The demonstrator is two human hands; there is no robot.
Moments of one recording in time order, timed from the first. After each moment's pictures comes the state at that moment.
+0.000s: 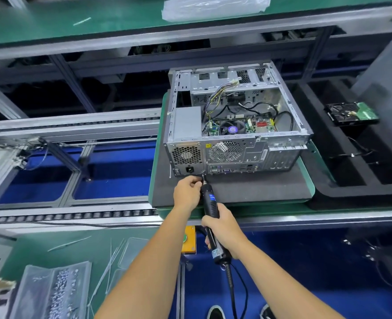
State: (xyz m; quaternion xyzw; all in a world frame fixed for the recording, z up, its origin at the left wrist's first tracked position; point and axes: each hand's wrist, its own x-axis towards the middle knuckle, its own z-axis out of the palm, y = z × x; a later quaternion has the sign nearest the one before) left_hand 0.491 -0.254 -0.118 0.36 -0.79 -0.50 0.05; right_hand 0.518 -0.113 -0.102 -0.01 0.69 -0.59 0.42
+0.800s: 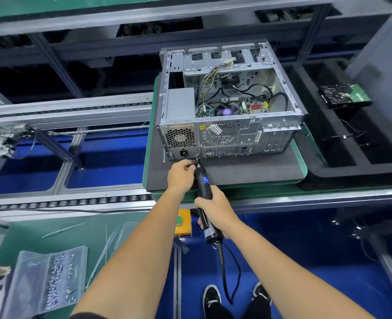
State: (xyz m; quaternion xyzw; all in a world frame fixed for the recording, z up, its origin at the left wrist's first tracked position) left_hand 0.490 -0.258 -0.122 0.34 -0.80 -0.49 0.04; right_hand 0.523 -0.117 -0.100 -0.02 0.72 -0.57 0.39
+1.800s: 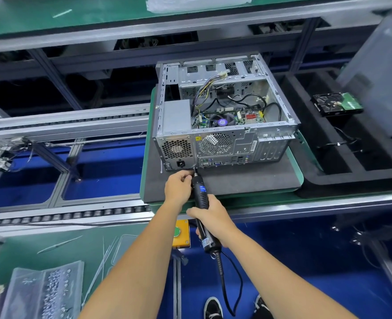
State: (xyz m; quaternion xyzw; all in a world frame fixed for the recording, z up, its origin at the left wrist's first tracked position) left_hand 0.492 -0.256 -0.125 0.34 -0.79 -0.50 0.07; right_hand 0.520 -0.117 -0.093 -0.01 0.73 -0.56 0.40
